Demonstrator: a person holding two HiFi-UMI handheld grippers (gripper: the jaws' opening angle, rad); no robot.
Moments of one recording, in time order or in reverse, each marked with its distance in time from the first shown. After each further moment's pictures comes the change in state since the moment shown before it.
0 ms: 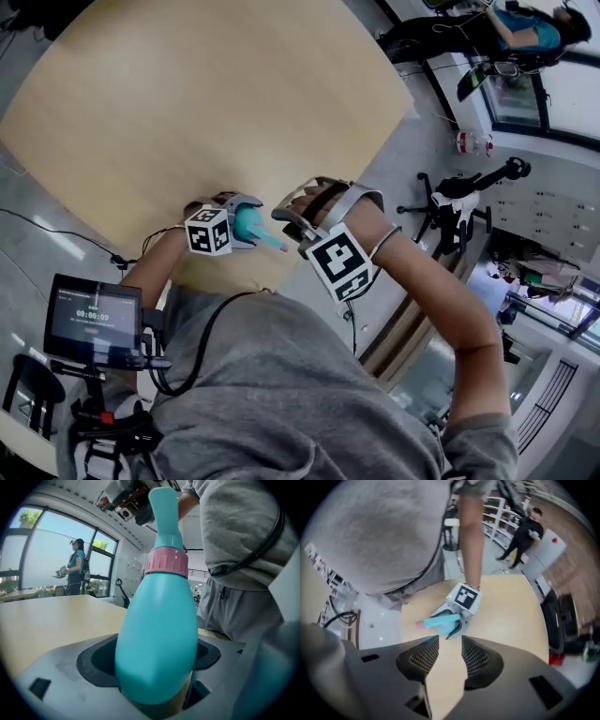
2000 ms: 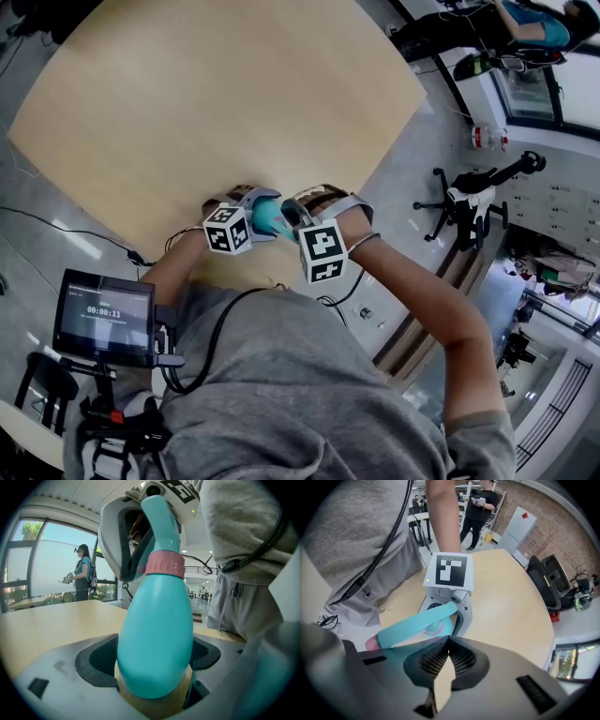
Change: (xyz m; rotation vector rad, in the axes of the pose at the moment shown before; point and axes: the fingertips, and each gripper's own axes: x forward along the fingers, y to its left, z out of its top) left arm 0.007 0.016 -0.001 0.039 -0.017 0.111; right arm 0.088 0.005 -0.020 0.343 0.075 -0.111
